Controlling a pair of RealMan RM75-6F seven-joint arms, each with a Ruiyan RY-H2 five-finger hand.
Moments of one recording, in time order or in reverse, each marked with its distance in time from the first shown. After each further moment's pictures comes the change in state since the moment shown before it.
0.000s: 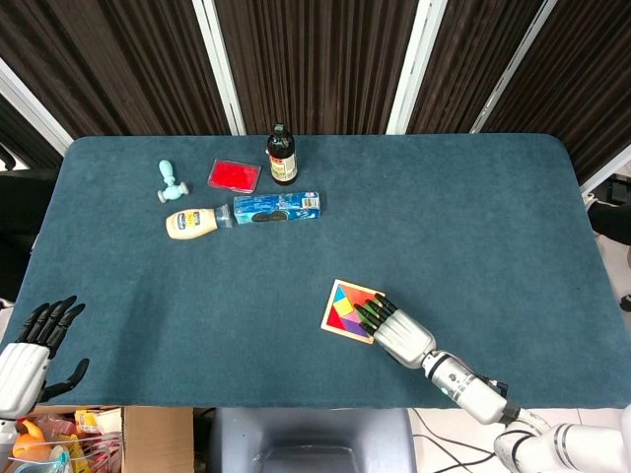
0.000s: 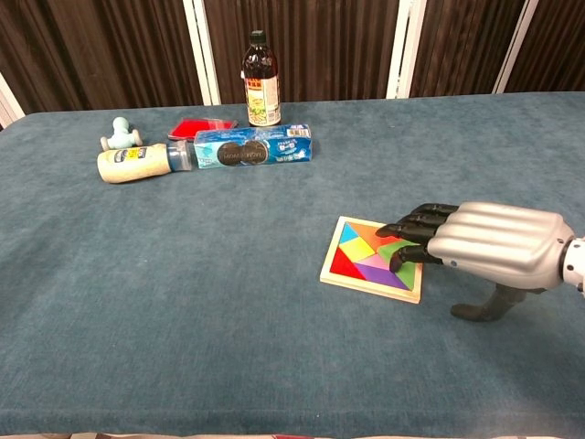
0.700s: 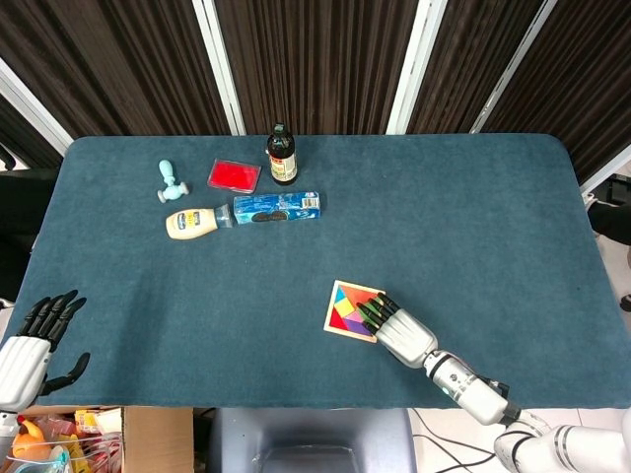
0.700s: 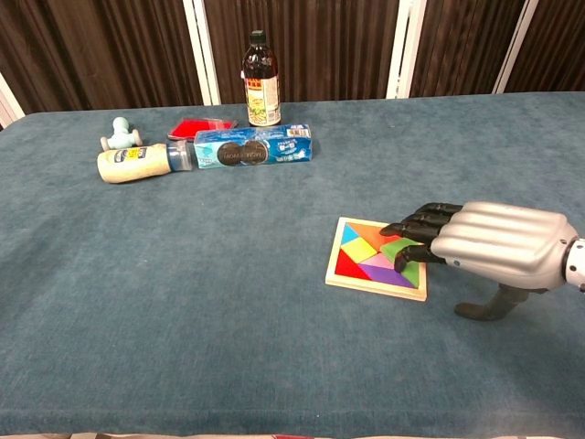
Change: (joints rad) left arm -0.021 0.010 -0.017 -0.015 -0.018 -0.028 0.002; right arm -0.012 -0.001 0.007 0.002 0.008 0.003 -0.017
